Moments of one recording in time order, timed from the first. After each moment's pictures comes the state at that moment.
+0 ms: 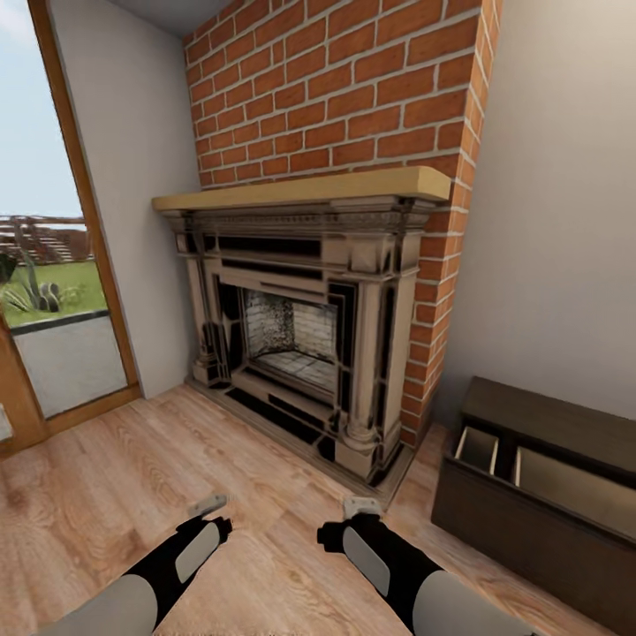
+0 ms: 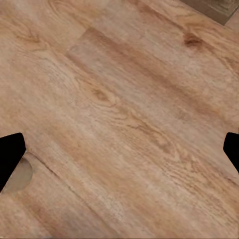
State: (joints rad) left arm -0.63 0.04 -0.44 -0.41 0.91 0.21 0.53; right arm -0.64 0.16 0.68 -0.48 -0.81 0.40 -0.37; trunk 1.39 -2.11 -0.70
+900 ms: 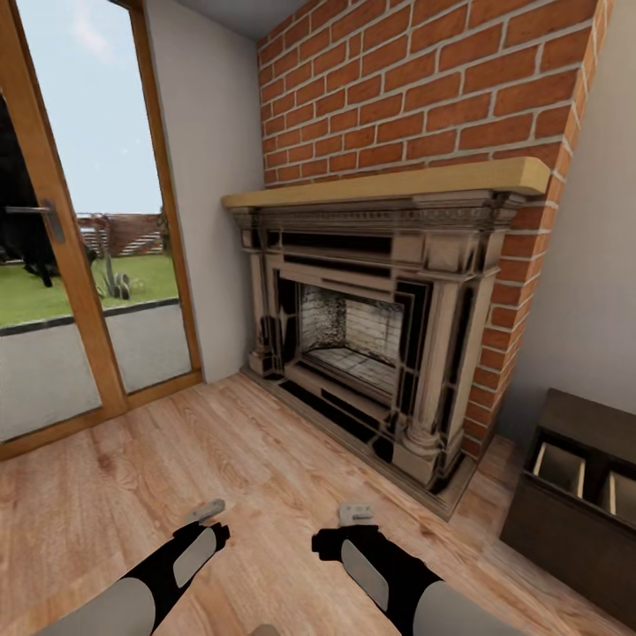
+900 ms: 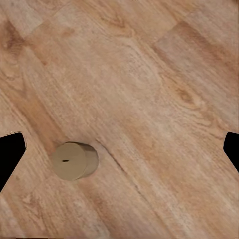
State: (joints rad) left arm -0.62 0.04 -0.44 -0.38 0.90 0.21 0.50; right arm -0.62 0.17 0.71 -0.48 -0.78 0.36 -0.31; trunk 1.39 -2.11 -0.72
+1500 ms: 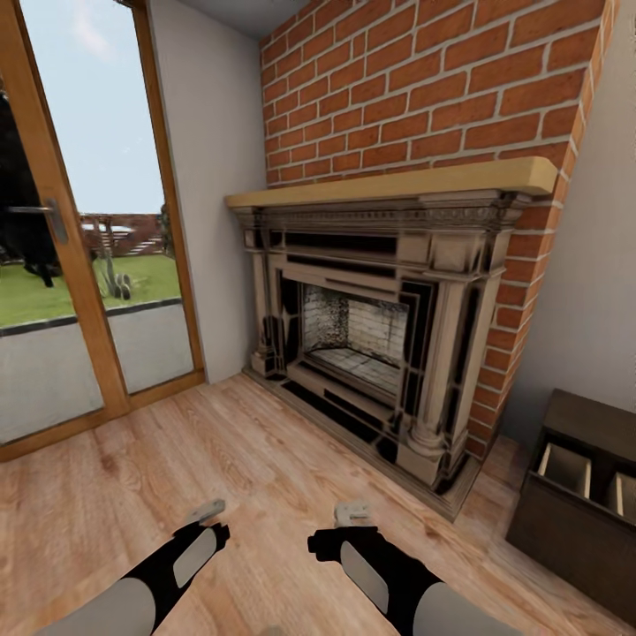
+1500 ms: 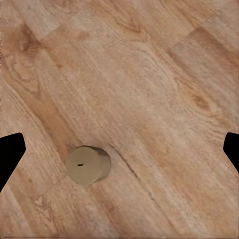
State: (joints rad) left arm -0.62 0.04 -0.44 -0.38 0.90 0.21 0.50; right arm -0.61 0.17 0.73 -0.48 -0.77 0.35 -0.27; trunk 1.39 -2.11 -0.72
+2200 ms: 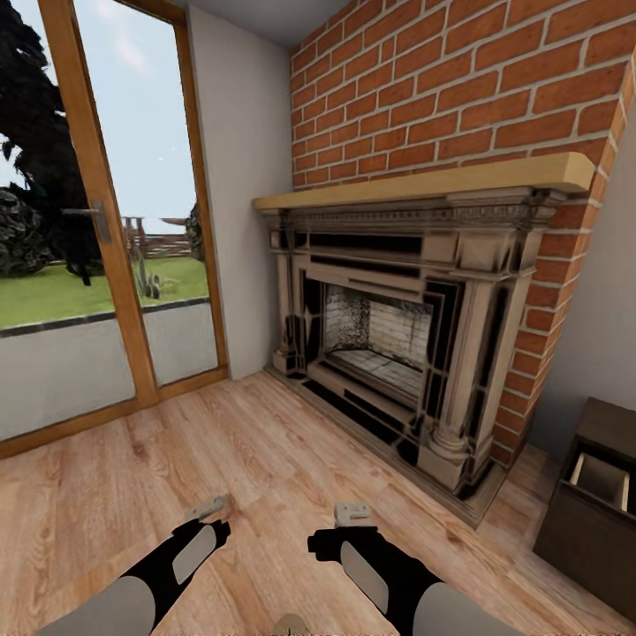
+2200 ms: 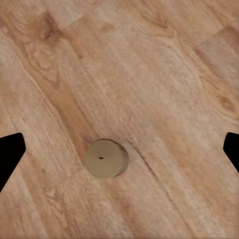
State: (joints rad) left arm -0.62 0.04 -0.43 -0.39 0.92 0.22 0.50; right arm -0.62 0.17 0.73 -0.48 -0.77 0.35 -0.27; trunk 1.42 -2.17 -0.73
